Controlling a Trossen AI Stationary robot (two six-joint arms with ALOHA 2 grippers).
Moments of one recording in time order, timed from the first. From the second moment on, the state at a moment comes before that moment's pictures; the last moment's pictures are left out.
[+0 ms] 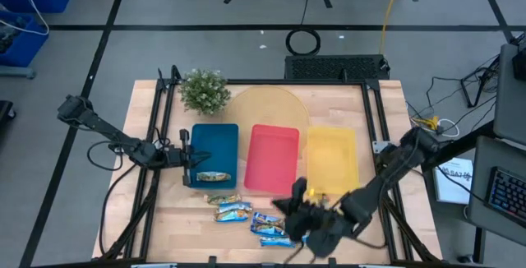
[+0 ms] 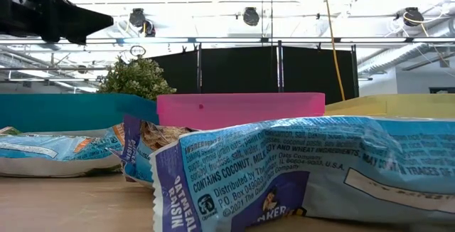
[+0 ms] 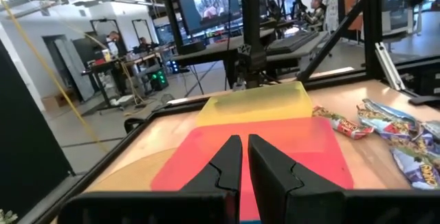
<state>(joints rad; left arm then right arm) -0.51 0.61 0.04 0.63 -0.60 0.23 0.71 1.80 1.56 -0.42 0.92 -0.17</state>
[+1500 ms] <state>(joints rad) -0.50 0.61 0.04 0.60 -0.63 0.26 0.76 2.13 1.71 -0.51 0.46 0.32</state>
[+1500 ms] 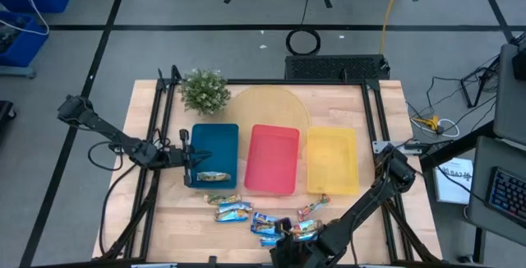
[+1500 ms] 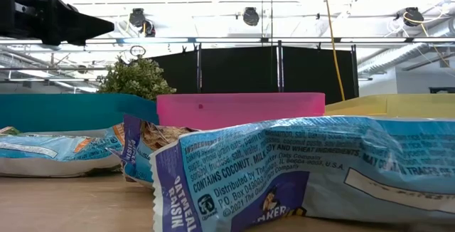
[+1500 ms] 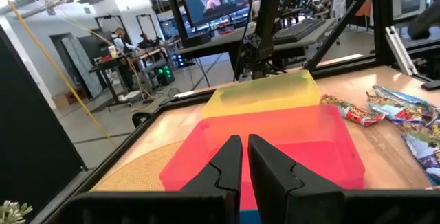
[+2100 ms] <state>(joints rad) -0.51 0.61 0.04 0.60 -0.63 0.22 0.61 2.13 1.60 -0.62 0.36 0.40</state>
